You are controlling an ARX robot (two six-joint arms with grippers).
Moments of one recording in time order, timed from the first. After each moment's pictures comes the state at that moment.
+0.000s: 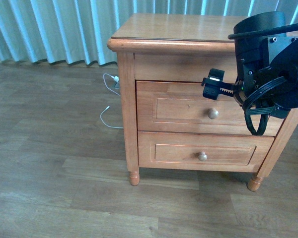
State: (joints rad) left arm 0.00 0.00 0.01 -0.01 0.00 0.00; right arm 0.24 2.18 1.31 0.36 0.48 0.40
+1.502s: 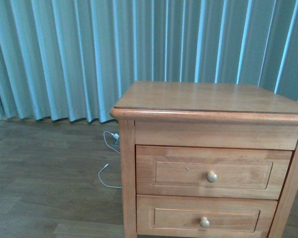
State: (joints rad) left arm 0.00 0.00 0.01 -0.01 0.00 0.00; right arm 0.20 1.00 0.67 0.10 0.12 0.31
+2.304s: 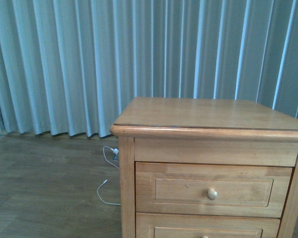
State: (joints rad) left arm 0.00 0.00 0.01 -0.01 0.00 0.00; right arm -0.10 0.46 0.49 -0.20 -0.07 0.31
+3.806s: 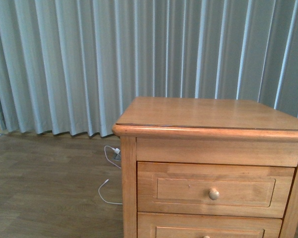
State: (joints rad) left arm 0.00 0.00 0.01 -0.01 0.00 0.00; right arm 0.00 0.02 0.03 0.00 0.00 0.00
